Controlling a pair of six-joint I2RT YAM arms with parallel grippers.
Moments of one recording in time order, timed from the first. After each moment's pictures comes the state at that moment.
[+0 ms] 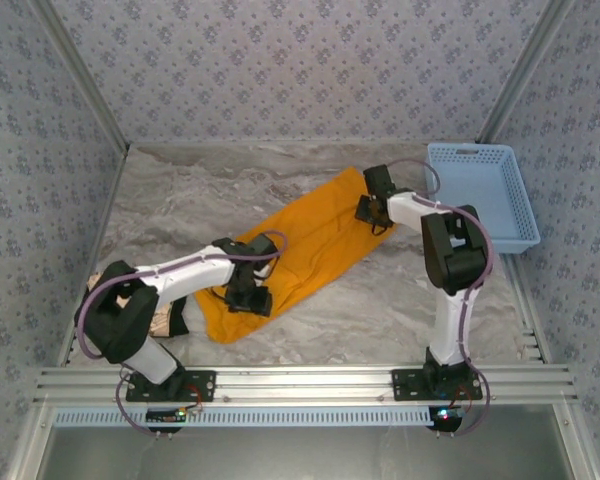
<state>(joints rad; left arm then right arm) -0.79 1.57 0.92 -0.90 0.17 -0.56 0.27 2.05 1.37 -0.34 0.08 0.49</state>
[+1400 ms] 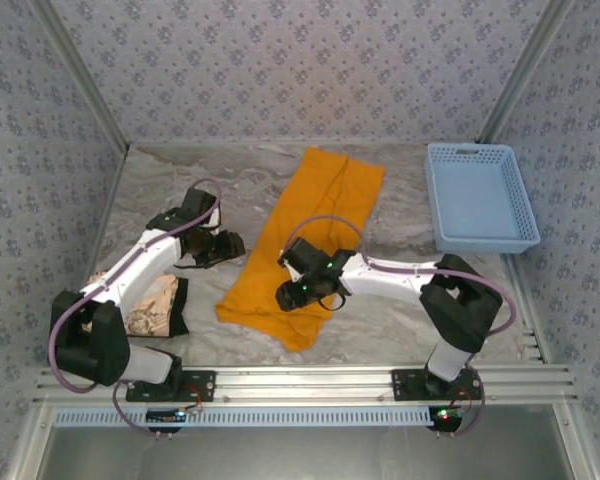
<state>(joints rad) -0.33 1.38 1.00 -0.78 0.22 -0.57 0.96 1.71 1.03 -0.43 -0.18 0.47</state>
